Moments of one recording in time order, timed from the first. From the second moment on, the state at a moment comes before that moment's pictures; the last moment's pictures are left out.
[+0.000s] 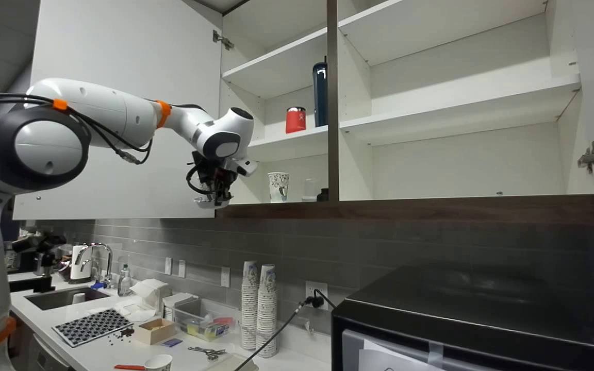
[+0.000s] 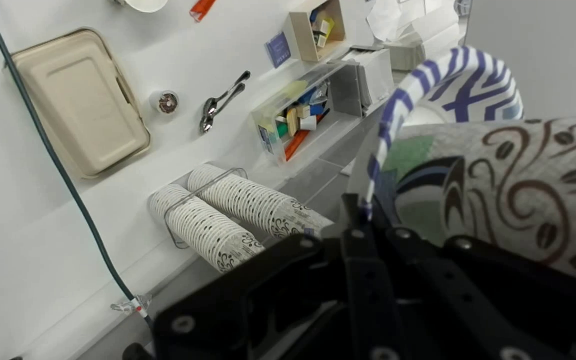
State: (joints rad) arm 0.05 -0.20 0.08 -1.66 0.67 1.90 0.43
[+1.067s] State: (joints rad) arm 0.07 -0.02 0.10 -1.41 0.63 1.92 0.59
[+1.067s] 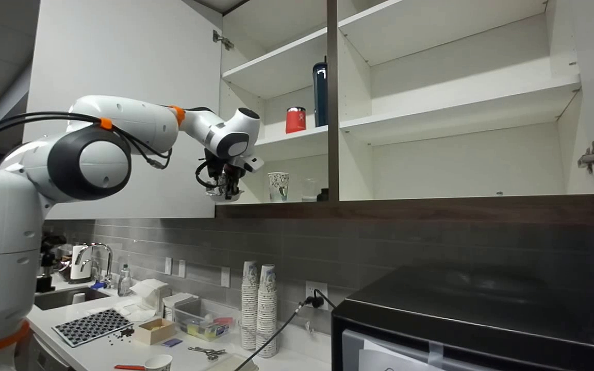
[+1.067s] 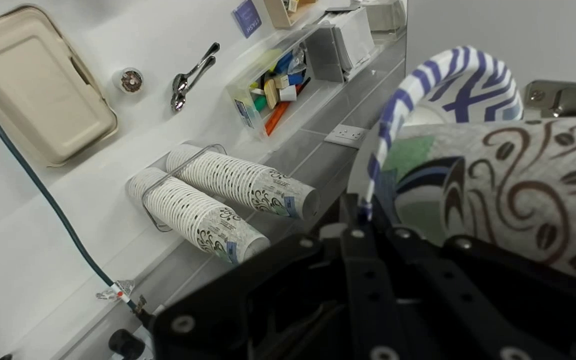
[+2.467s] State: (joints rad) arm 0.11 0.30 0.11 -0.97 0.41 1.91 0.90
